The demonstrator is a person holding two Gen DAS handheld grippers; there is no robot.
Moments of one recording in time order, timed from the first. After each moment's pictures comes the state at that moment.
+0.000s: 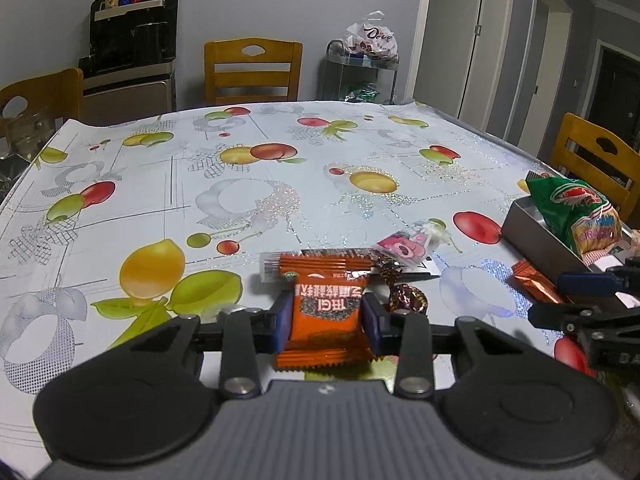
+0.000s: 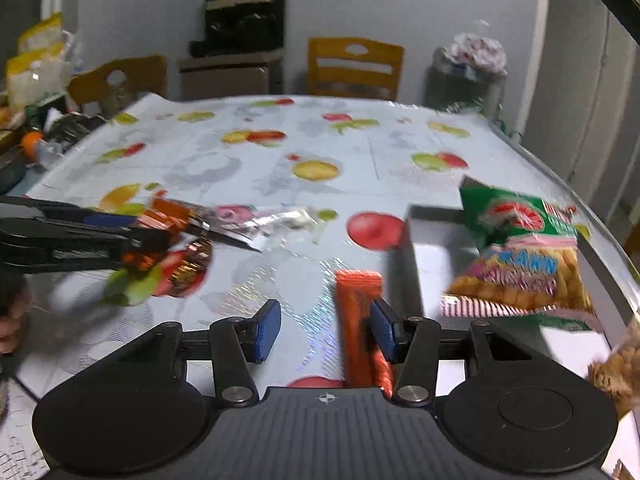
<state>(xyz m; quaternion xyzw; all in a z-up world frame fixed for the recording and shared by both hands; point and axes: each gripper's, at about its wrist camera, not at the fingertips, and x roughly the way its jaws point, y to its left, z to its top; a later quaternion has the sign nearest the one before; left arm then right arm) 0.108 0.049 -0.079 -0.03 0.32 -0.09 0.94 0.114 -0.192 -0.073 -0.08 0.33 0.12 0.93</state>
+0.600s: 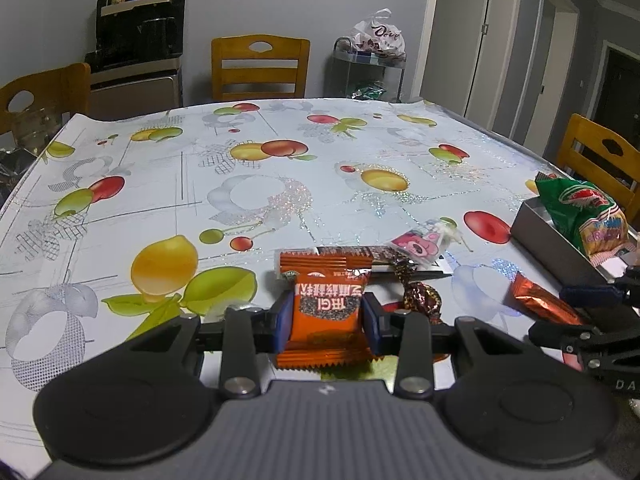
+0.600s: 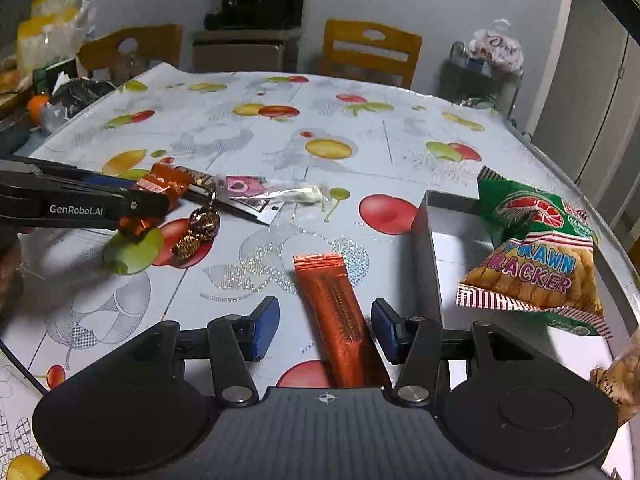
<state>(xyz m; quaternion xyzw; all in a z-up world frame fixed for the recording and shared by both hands) 0.109 0.055 -0.080 -0.03 0.32 -0.08 0.94 0.112 -0.184 -0.079 -0.10 0.35 0.16 0.92</state>
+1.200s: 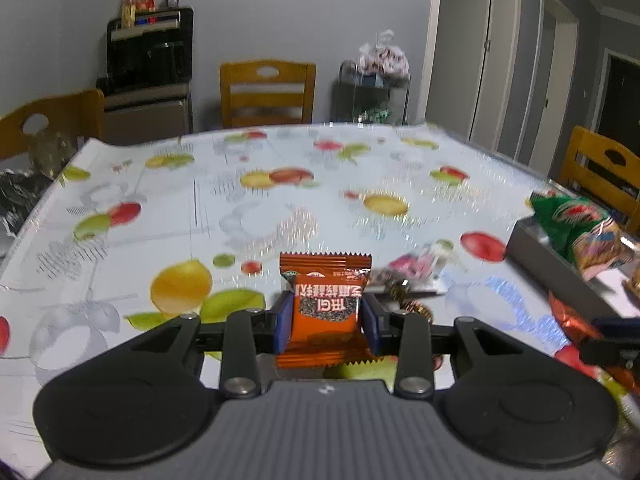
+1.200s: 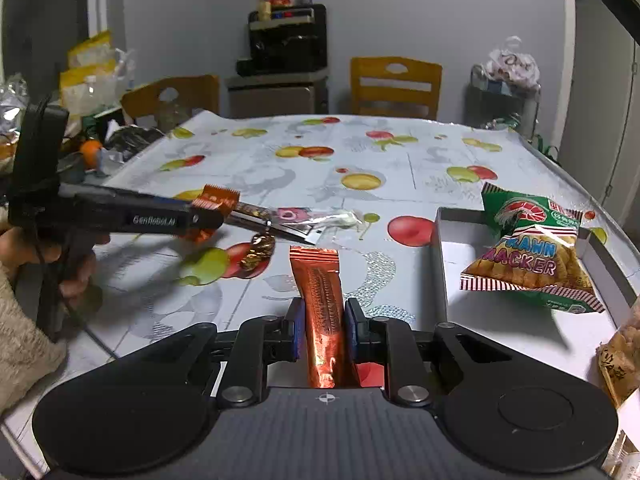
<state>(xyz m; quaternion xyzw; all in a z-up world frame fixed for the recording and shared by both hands) 0.089 0.050 -0.059 -0.02 0.28 -0.06 0.96 0.058 -0.213 -0.051 -0.05 0.30 0.22 0.93</state>
